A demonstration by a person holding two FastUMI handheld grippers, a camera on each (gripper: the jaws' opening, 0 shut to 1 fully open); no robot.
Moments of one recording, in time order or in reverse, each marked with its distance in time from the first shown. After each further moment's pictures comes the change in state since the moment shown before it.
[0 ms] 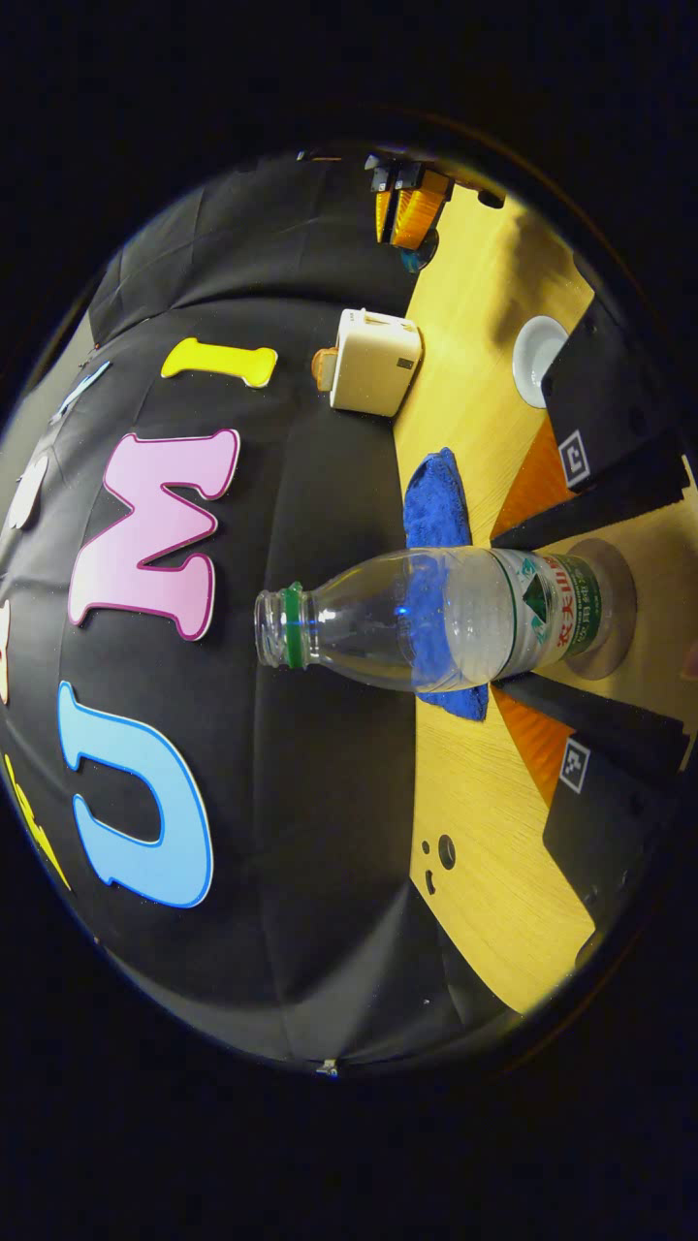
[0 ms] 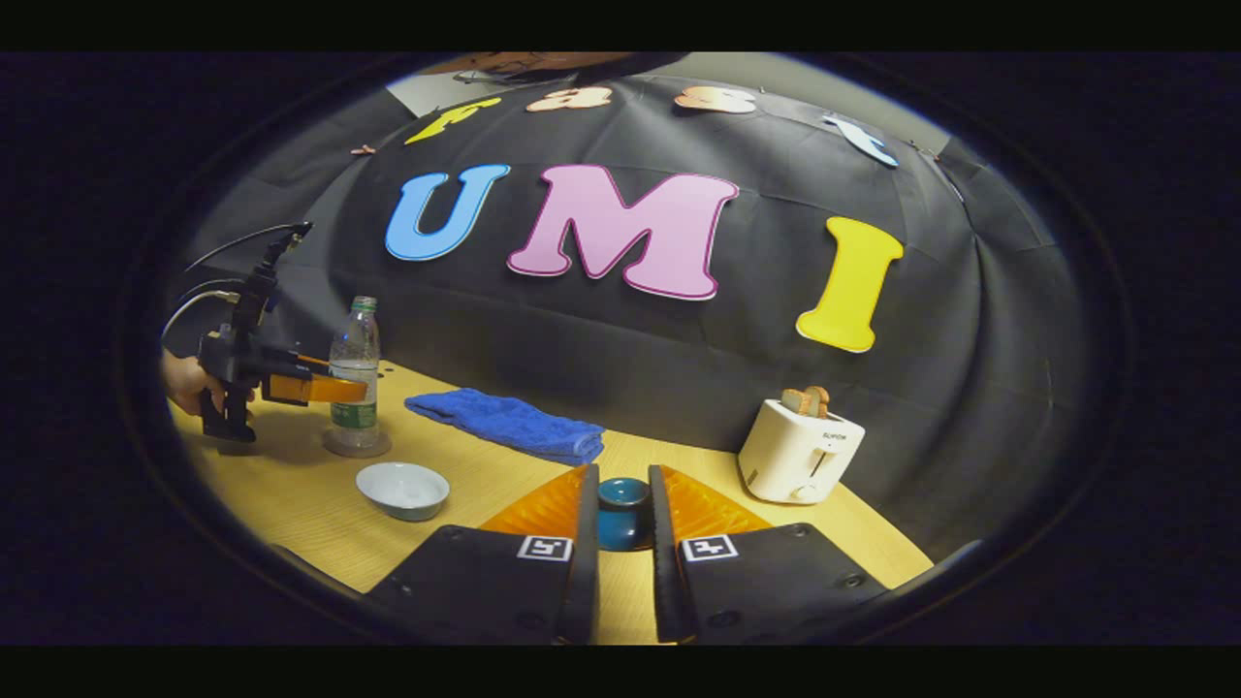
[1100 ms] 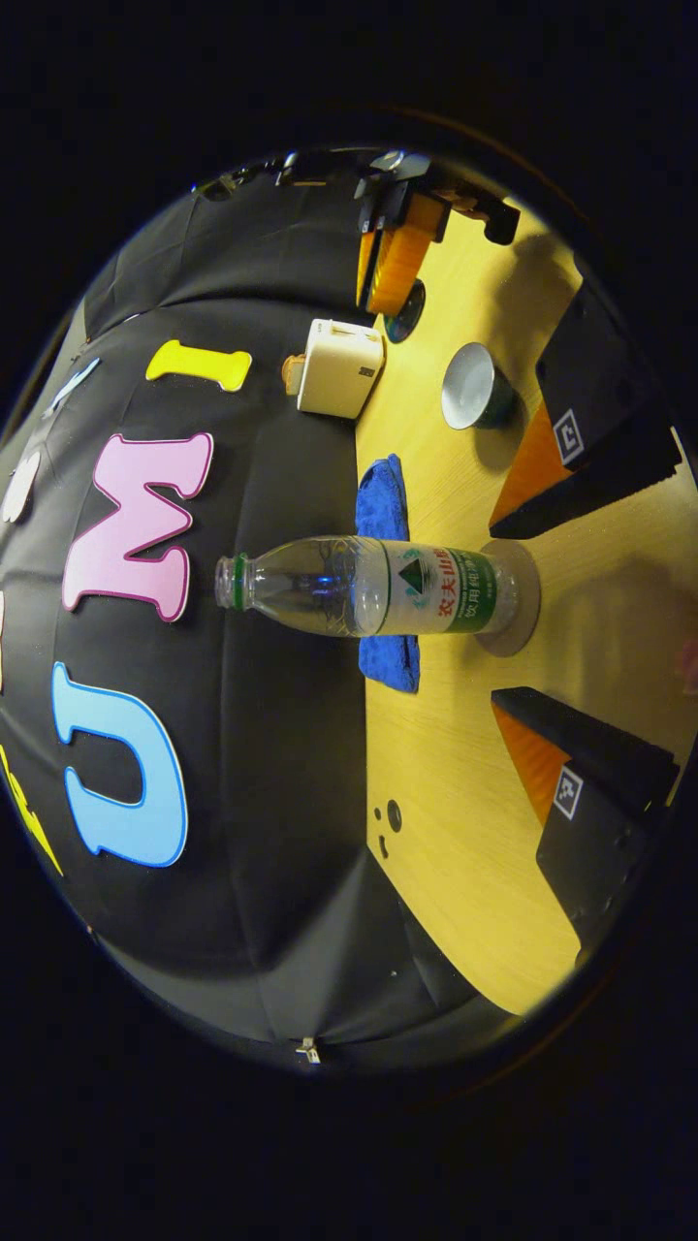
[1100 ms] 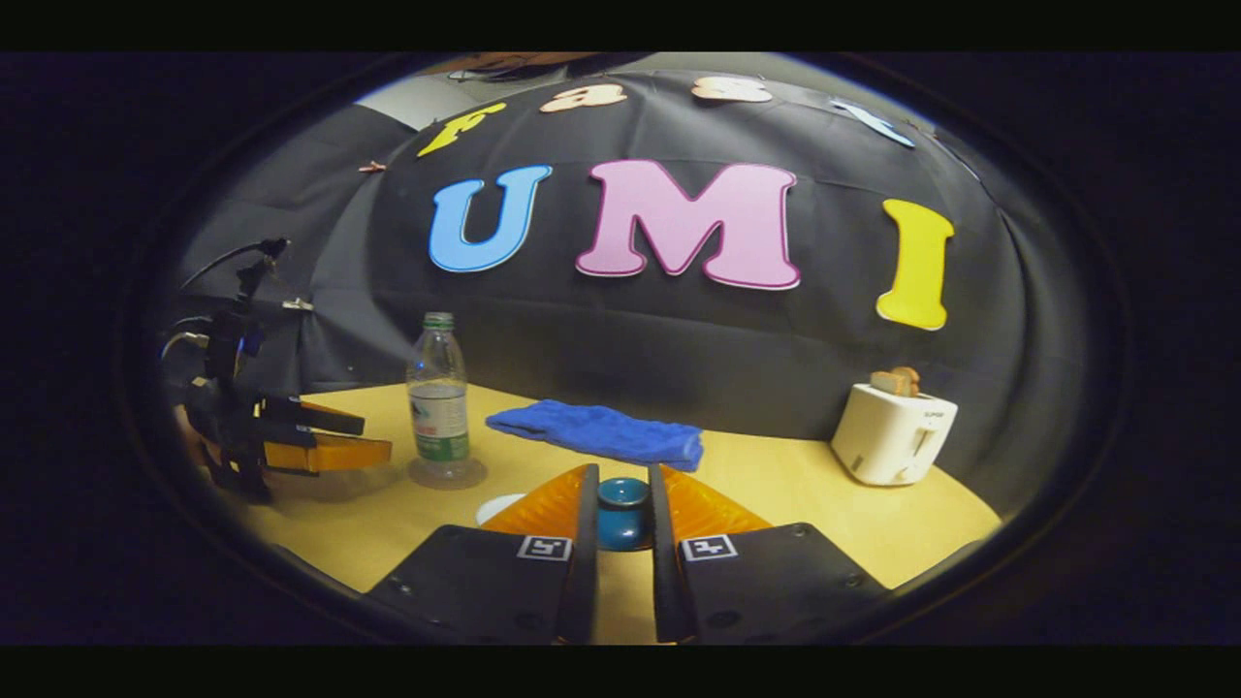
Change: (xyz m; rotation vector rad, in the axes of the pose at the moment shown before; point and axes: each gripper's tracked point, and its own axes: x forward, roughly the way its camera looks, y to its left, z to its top) left arm -0.083 0.005 -0.043 -0.006 0.101 0.039; right arm 0.014 0.120 0.005 0.134 0.017 0.169
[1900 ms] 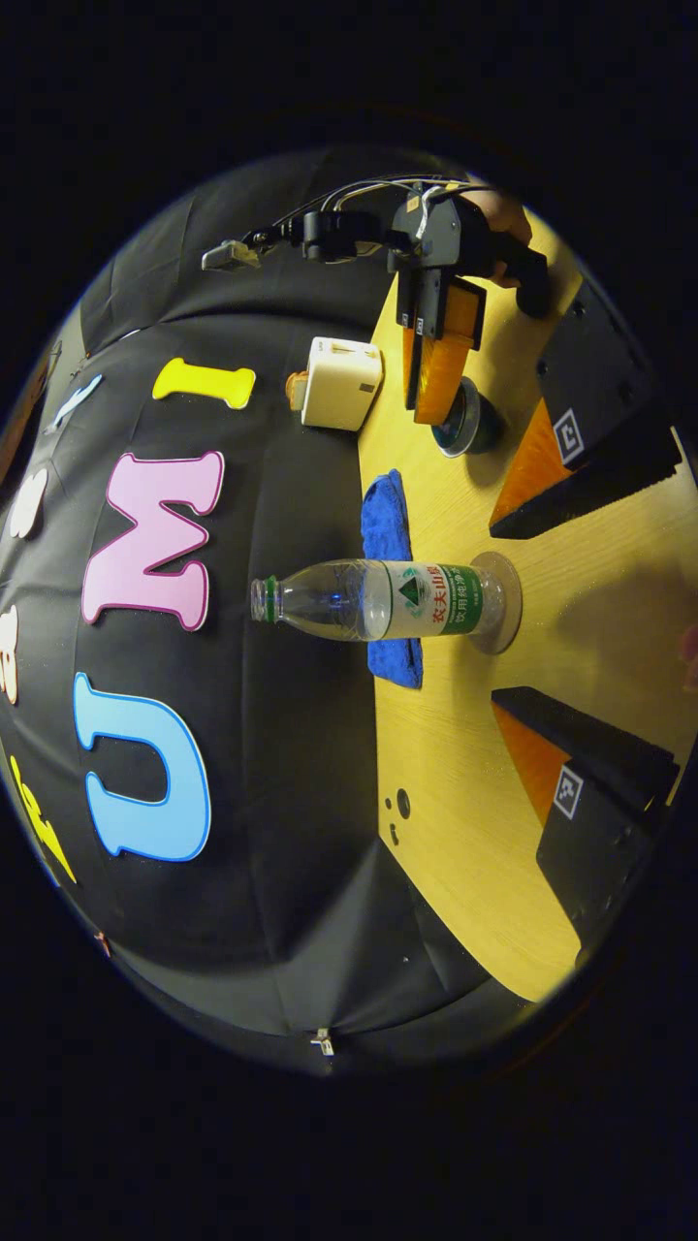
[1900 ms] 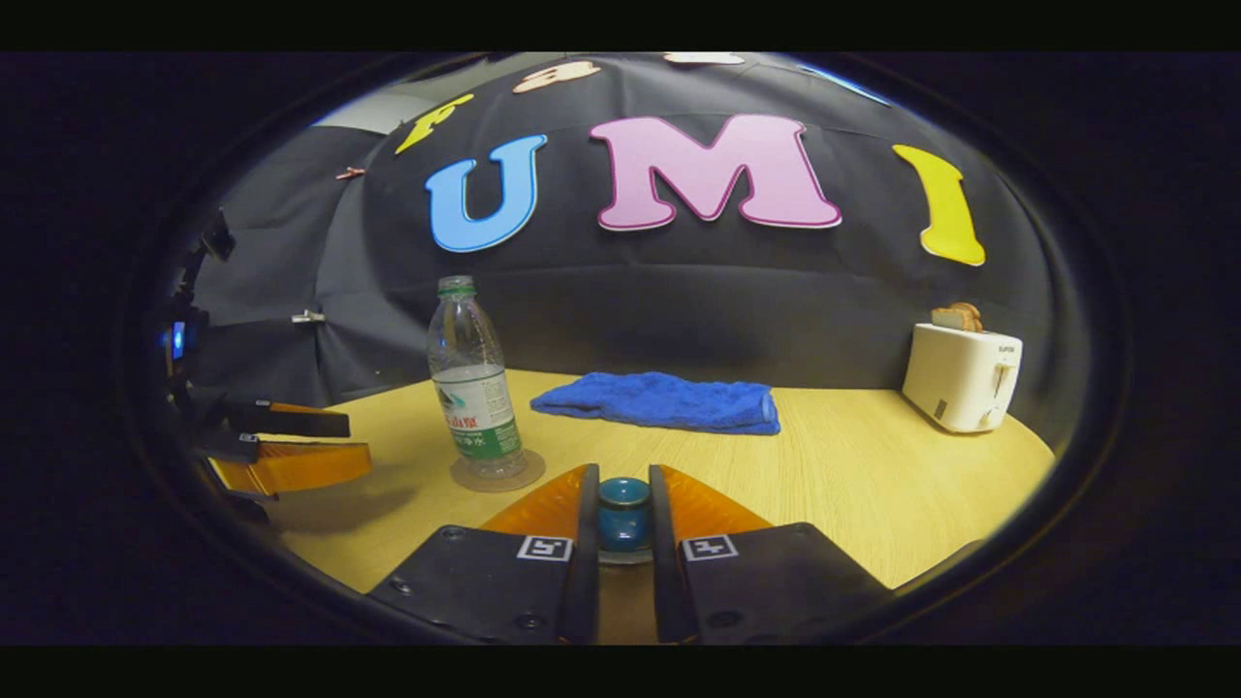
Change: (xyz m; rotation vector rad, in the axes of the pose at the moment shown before) left arm -0.033 -0.004 0.004 0.024 -0.024 -0.011; right arm 0.040 0.044 -0.043 0.115 0.128 0.069
